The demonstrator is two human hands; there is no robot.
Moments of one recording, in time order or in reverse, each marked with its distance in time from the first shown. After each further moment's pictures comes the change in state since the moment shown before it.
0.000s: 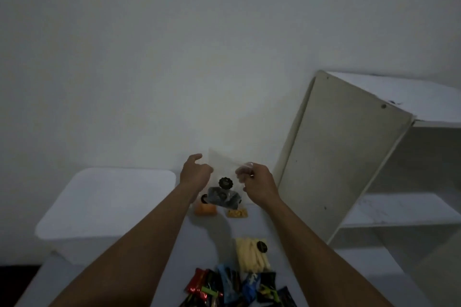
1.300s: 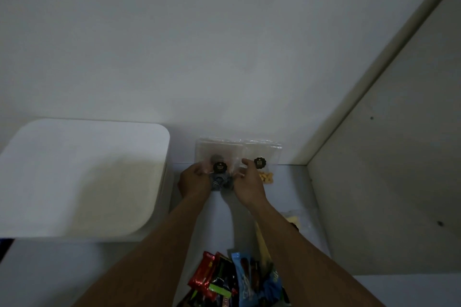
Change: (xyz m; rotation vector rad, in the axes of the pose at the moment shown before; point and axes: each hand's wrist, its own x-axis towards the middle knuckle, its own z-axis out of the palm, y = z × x) left_hand 0.127 -0.200 0.060 0.134 0.258 -0.320; right_hand 0.079 0.173 0.167 0.177 -0.183 0.428
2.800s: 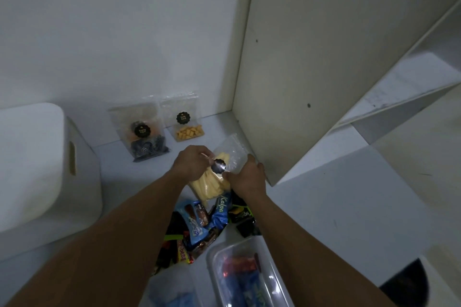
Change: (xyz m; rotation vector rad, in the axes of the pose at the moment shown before) left_hand -0.075 -0.032 0.091 0.544 -0.766 0.463; right_hand -0.117 0.107 -0.103 -0.219 0.371 0.316
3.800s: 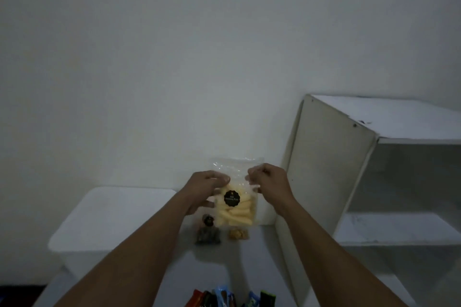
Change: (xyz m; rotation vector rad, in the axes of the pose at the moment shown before) left_hand -0.216 0.160 -0.181 -0.600 0.325 0.098; right_hand -0.133 -0.219 -0.170 0.560 -0.235 -0.678
